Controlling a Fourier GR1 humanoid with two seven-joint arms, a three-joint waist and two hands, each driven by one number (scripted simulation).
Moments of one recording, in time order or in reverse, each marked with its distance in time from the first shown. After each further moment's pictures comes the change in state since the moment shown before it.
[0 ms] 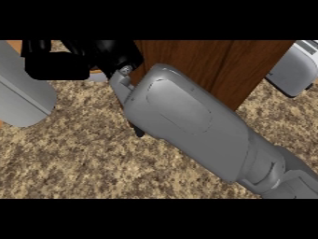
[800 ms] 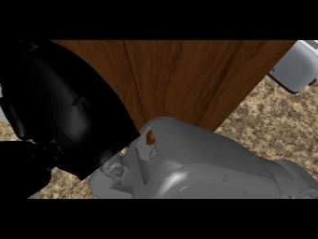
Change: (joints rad) left arm 0.004 -0.009 -0.125 -0.034 -0.079 0.060 -0.056; right arm 0.090 -0.001 0.085 -0.481 0.063 -0.090 0.393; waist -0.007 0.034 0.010
